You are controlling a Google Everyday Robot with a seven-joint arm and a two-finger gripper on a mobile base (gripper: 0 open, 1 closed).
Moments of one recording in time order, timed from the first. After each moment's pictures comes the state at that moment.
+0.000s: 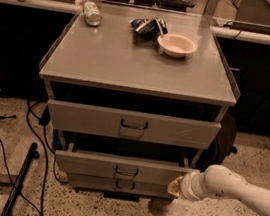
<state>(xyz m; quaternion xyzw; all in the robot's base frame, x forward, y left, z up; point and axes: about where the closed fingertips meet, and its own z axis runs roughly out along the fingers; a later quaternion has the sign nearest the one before) 0.526 -0.212 0.408 -0.63 0.74 0.07 0.24</state>
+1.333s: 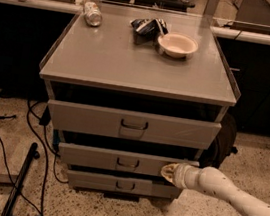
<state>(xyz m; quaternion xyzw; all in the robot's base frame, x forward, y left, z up) 0.608 -0.190 0.394 -0.65 0.66 0.00 0.38</state>
